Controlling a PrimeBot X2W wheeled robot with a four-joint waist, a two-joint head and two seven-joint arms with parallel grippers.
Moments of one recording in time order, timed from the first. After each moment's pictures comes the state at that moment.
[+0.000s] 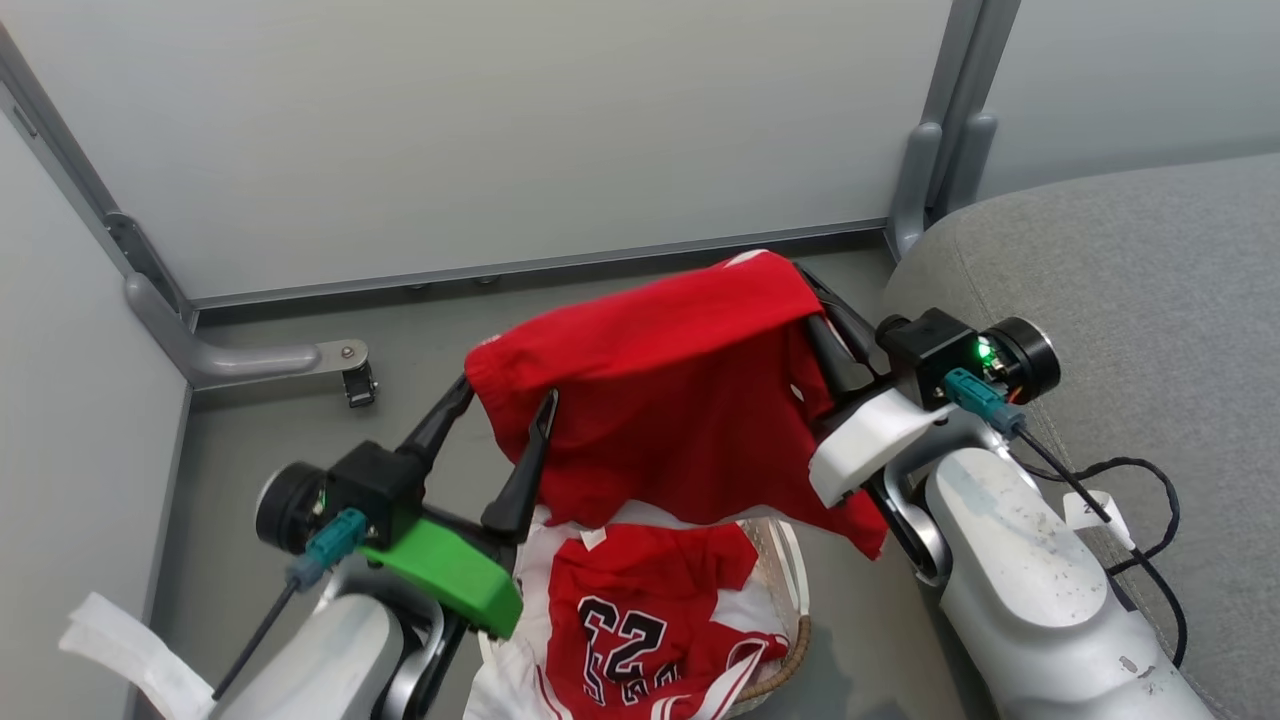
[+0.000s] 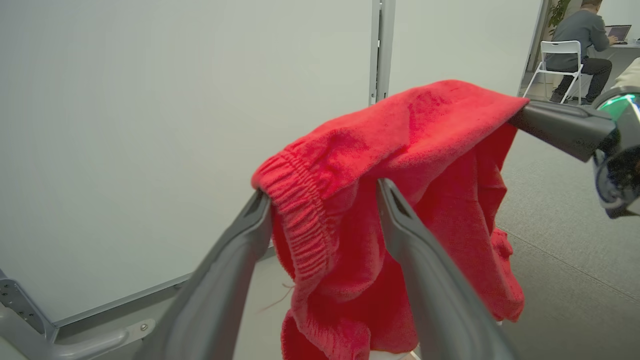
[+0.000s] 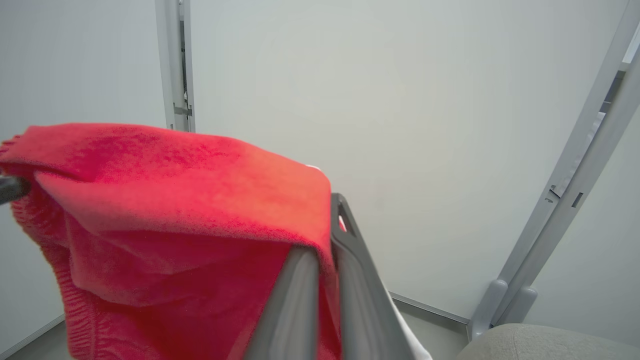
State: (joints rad) left arm -0.39 0.36 -0.71 0.22 -0.59 0.02 -0.26; right arm -0.55 -0.05 0.35 0.47 0.13 0.13 -0.26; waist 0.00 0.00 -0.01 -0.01
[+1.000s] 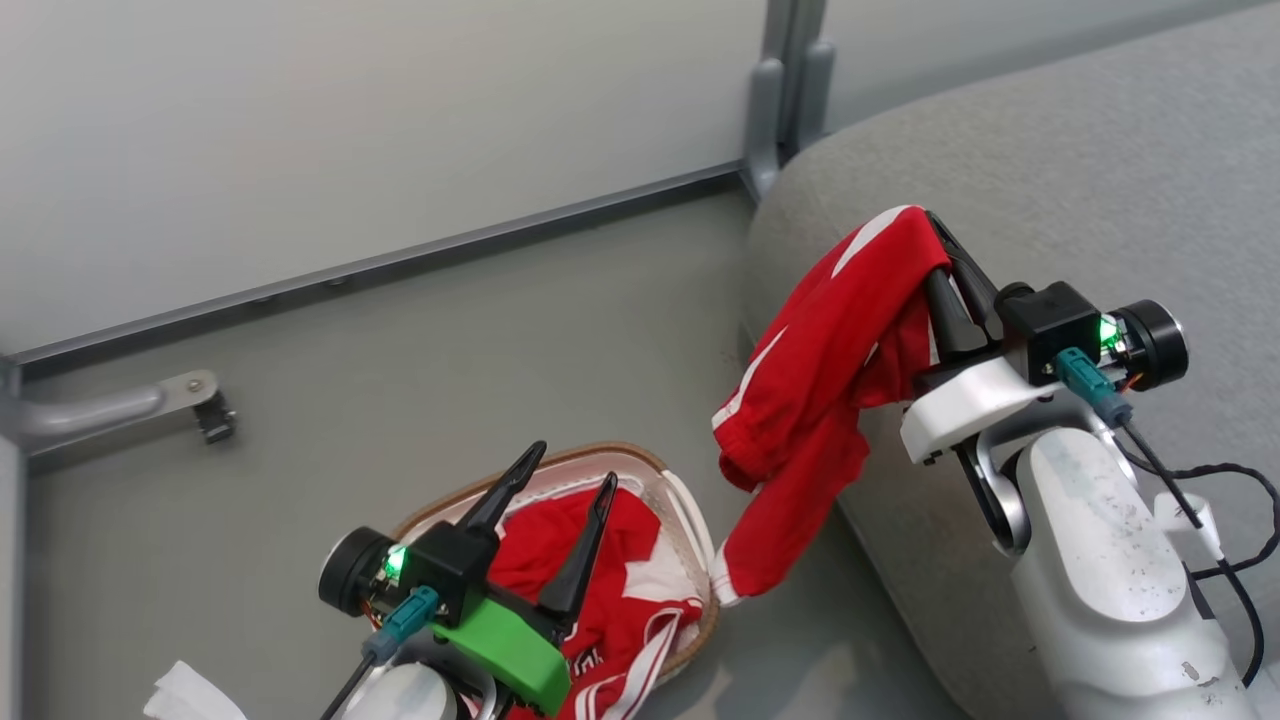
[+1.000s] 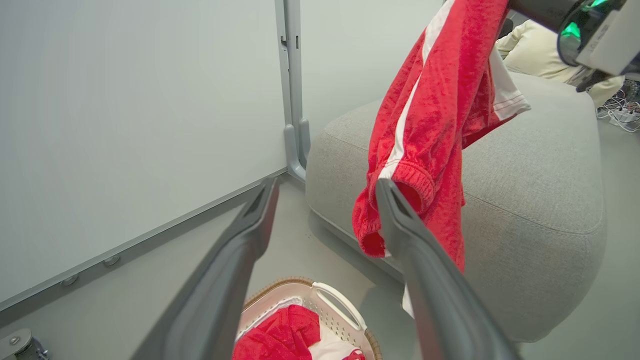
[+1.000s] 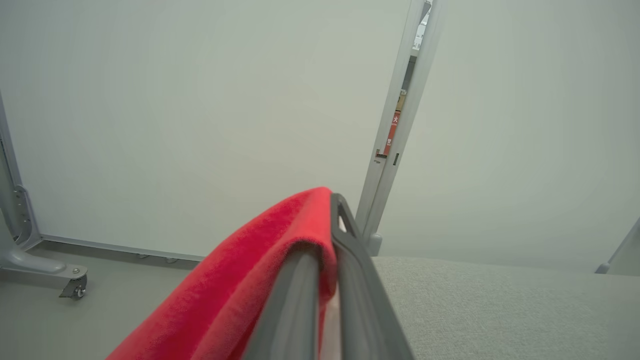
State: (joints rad) left arm -0.24 0.22 -0.62 0.27 -0.38 -0.09 -0.26; right arm -0.50 -0.05 0.10 0.38 -0.04 0.13 -0.26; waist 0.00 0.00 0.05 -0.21
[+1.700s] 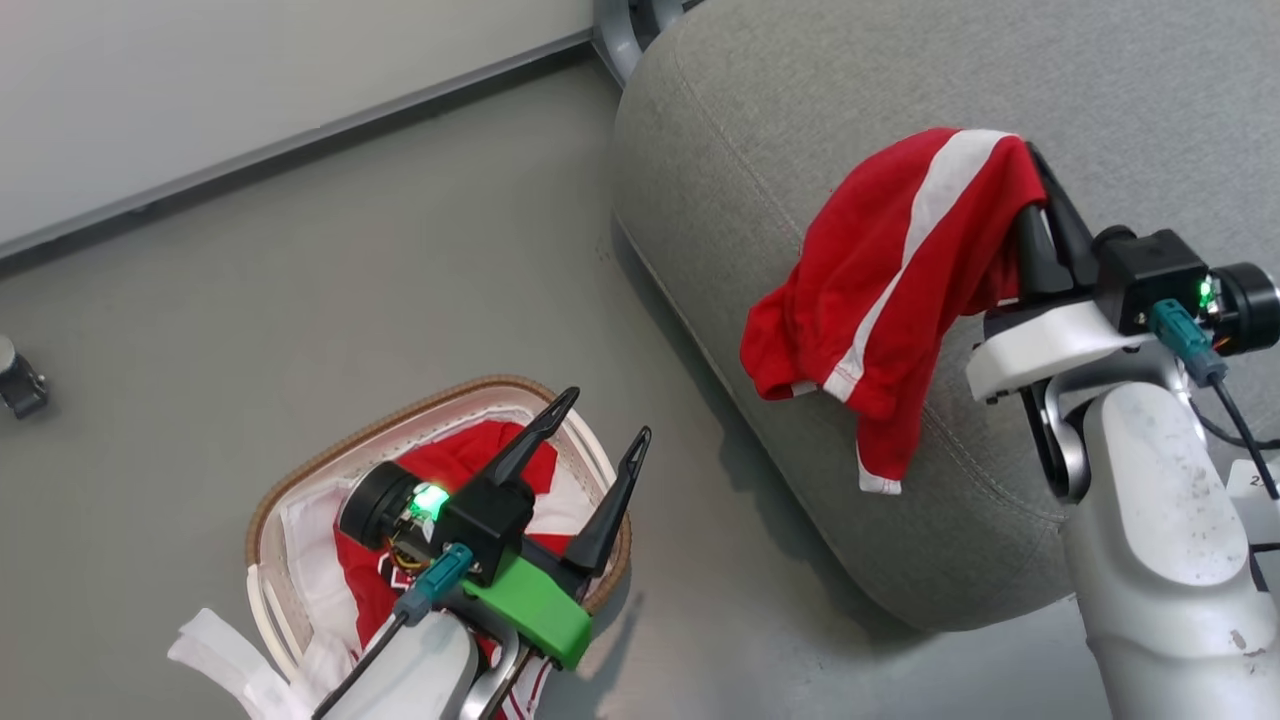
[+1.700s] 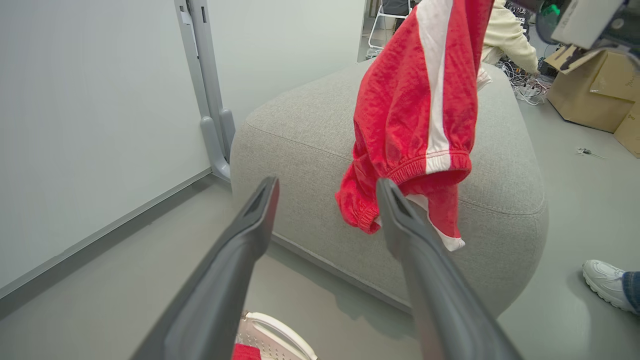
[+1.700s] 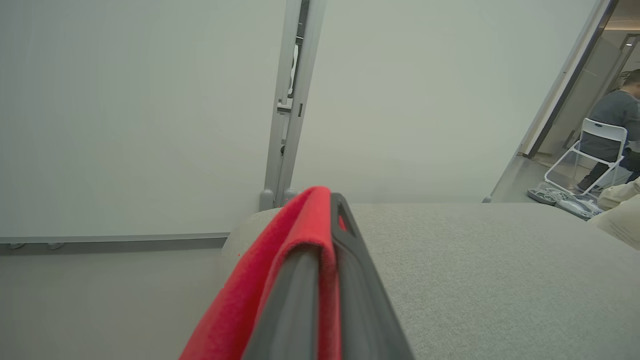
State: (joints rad) left arm -0.33 0.20 -0.64 0.28 -0.30 -0.11 -0.26; right arm -0.54 -0.05 -0.04 0.34 -0.06 0.13 -0.26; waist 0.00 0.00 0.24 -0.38
